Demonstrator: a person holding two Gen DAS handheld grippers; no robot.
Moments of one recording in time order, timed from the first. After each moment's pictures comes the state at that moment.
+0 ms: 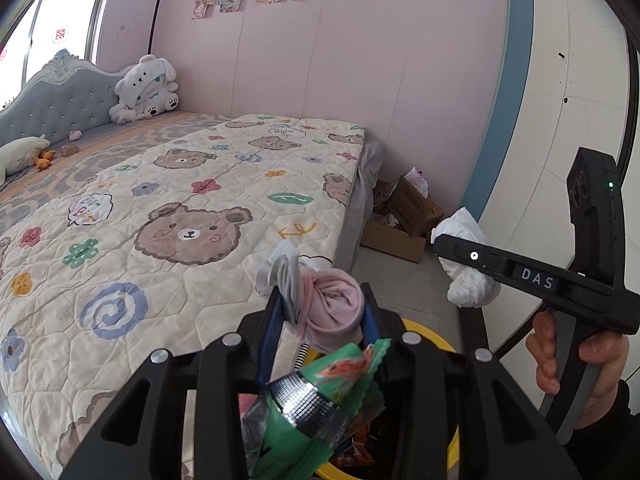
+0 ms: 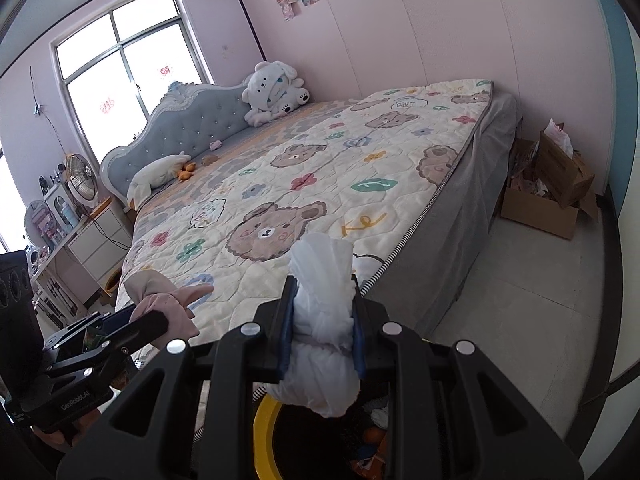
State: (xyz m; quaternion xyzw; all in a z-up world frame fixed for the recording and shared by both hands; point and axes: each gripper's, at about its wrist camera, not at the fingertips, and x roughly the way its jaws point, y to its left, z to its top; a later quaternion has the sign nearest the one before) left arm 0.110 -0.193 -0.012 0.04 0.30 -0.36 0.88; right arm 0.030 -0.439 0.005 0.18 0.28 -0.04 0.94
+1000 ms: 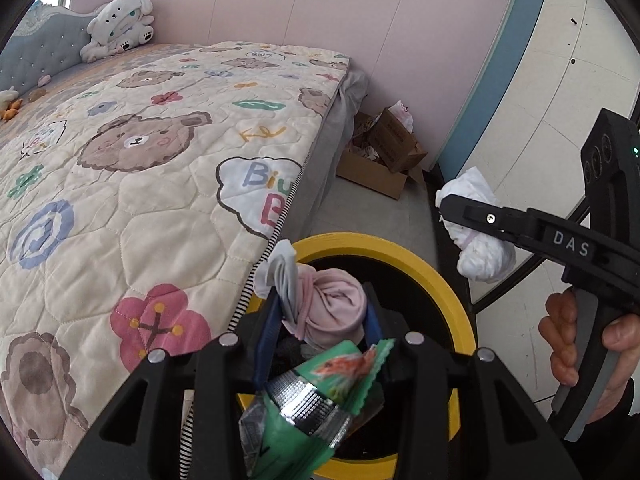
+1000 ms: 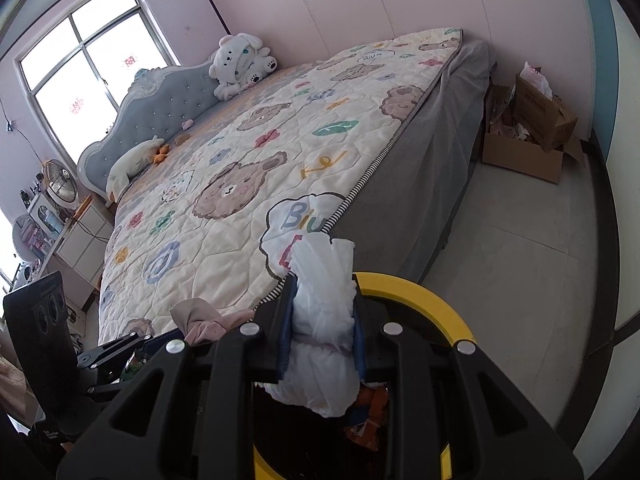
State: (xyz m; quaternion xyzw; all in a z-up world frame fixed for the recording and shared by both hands) left arm 0.109 -0.233 -0.096 0.05 0.42 -0.39 0.82; right arm 0.020 -0.458 -0.061 0.23 0.35 -0.07 0.91
